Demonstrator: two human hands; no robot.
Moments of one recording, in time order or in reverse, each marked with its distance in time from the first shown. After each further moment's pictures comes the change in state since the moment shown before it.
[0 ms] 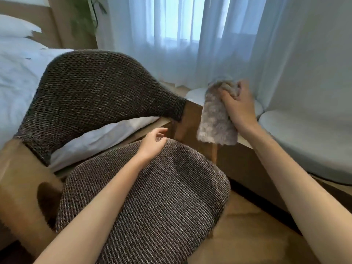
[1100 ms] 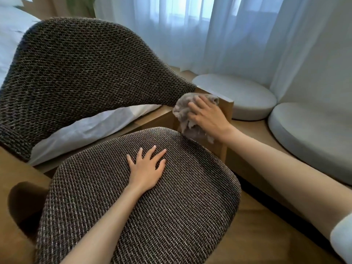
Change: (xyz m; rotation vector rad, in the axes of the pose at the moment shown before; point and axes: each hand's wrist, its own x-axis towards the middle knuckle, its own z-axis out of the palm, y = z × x) left_hand -0.026 -0.103 0.041 0.692 -0.126 -0.104; right_hand 0.031 0.090 0.097 -1.368 -0.579 -0.969
